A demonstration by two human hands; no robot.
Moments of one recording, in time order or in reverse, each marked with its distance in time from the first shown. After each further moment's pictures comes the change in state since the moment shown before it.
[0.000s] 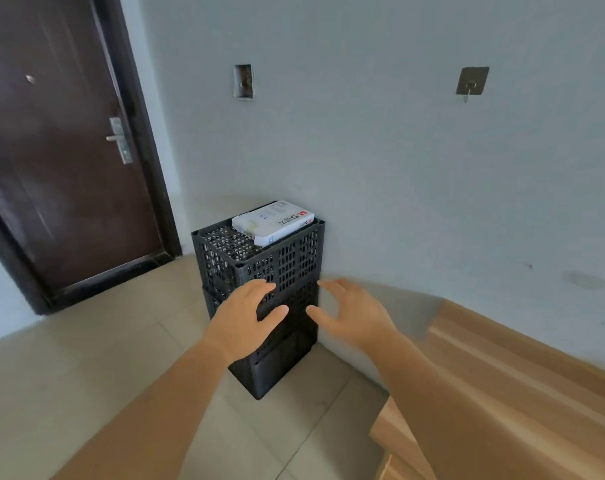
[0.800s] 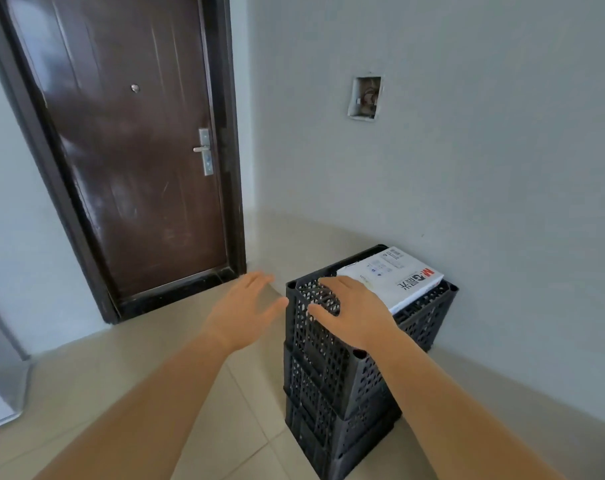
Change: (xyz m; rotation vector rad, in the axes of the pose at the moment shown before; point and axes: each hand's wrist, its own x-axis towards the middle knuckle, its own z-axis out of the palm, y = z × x) left_hand 0.220 -0.321 -0.176 0.067 0.150 -0.151; right_hand 0.385 -0.194 0.157 -0.011 -0.017 -0.225
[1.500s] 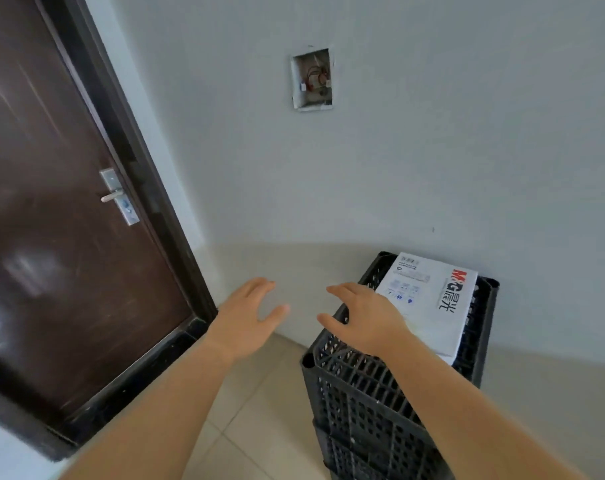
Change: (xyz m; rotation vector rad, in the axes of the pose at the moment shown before) left_hand 0.304 -0.118 0.024 -0.002 -0.209 0.253; right_hand 0.232 0.063 0.089 -0.014 0.114 0.283
